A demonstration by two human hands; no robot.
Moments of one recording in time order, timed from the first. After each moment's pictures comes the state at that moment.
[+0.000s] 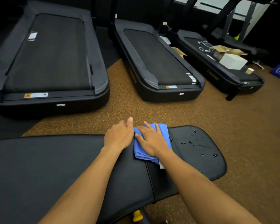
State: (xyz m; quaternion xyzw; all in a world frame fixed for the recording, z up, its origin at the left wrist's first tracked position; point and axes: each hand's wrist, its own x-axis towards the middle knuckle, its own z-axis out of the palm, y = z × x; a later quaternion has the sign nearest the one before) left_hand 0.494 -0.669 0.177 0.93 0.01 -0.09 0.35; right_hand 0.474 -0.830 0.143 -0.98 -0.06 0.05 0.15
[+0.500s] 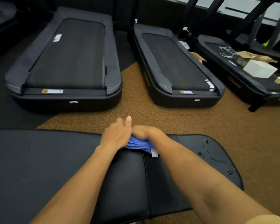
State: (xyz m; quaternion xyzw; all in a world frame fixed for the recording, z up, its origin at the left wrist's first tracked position) left_hand 0.502 -0.660 0.180 0.92 0.06 -0.08 0.38; right_hand 0.562 -0.788 0.159 -0.92 -0.09 0.35 0.17
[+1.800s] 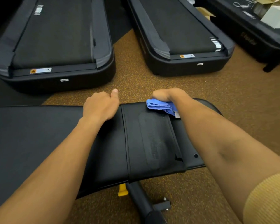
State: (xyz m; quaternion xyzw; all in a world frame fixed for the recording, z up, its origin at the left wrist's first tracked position) left_hand 0.496 -0.698 0.172 0.98 0.03 -0.02 0.19; right_hand 0.566 -0.938 0.166 -0.90 0.03 0.38 0.20
